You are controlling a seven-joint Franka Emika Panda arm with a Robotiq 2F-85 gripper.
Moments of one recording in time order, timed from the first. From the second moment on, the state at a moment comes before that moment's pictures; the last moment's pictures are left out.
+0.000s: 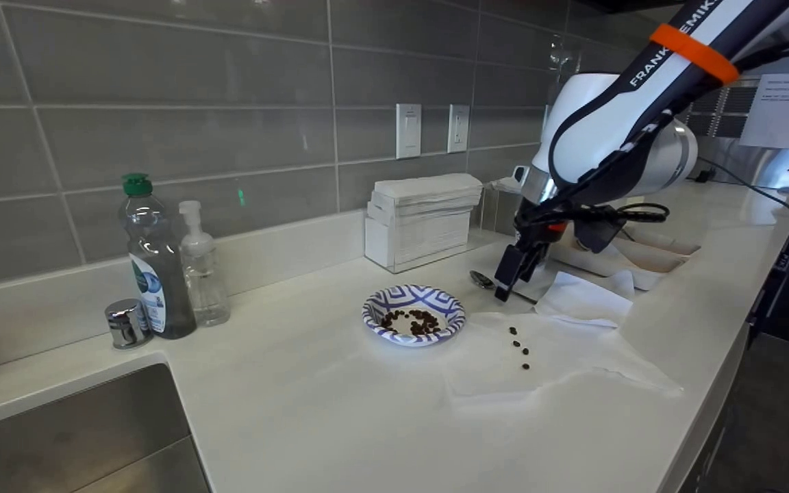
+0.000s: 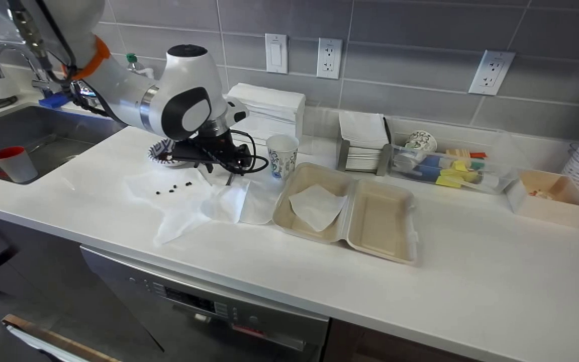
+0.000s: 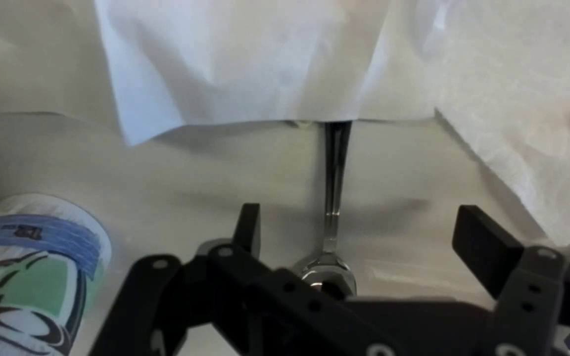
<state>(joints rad) -0.02 0.11 0.00 -2.47 0.11 2.81 -0.33</state>
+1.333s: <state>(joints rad) -0.06 0.11 0.03 -2.51 0.17 2.93 -0.47</state>
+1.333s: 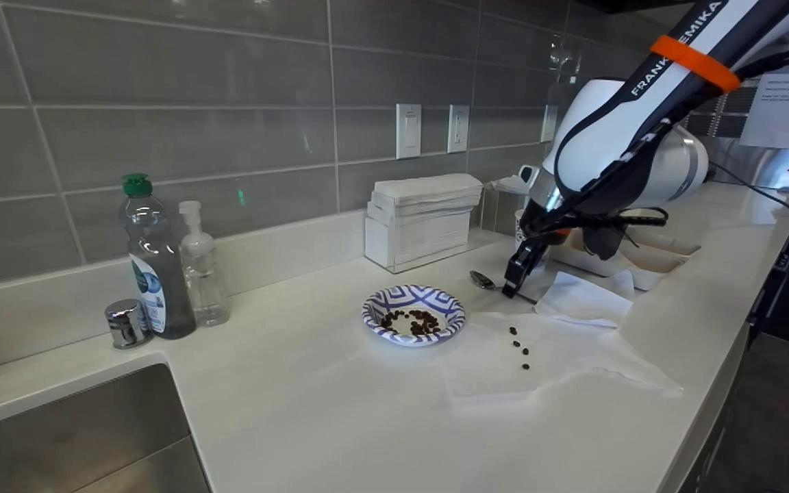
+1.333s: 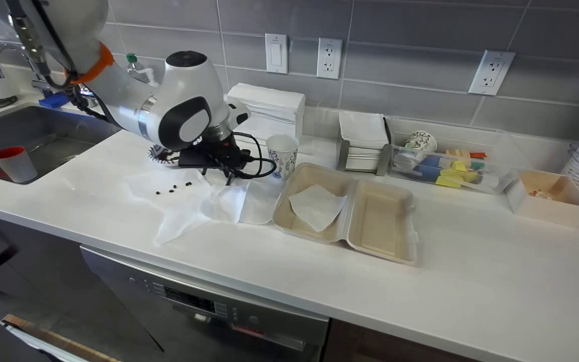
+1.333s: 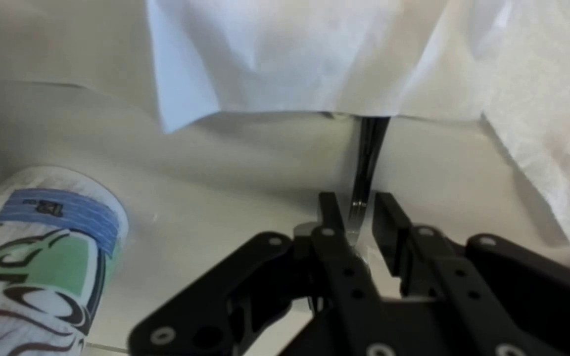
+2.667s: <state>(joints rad) -0.13 0.13 0.16 -2.52 0.52 3.04 -0.84</state>
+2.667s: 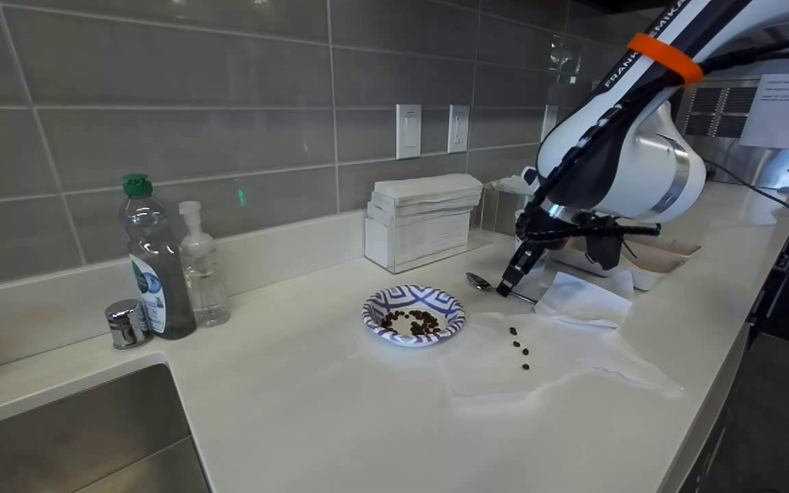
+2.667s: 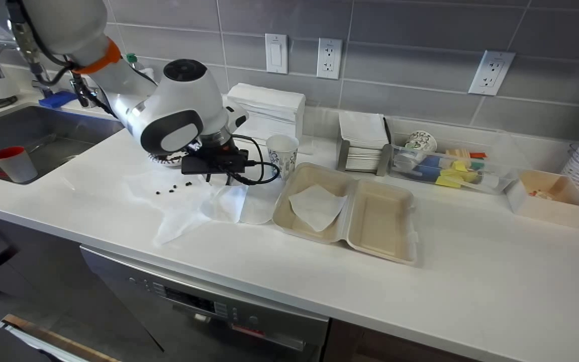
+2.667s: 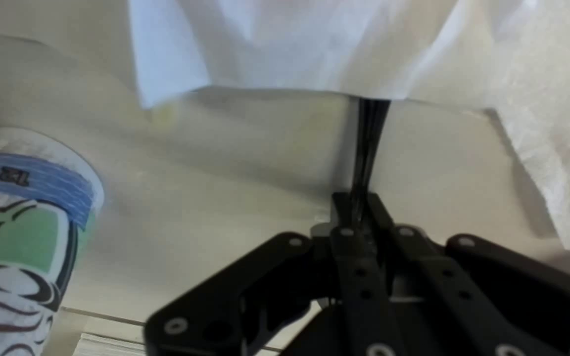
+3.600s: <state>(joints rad) -0.01 -0.03 0.05 -2.44 -0.29 2.80 -0.57</state>
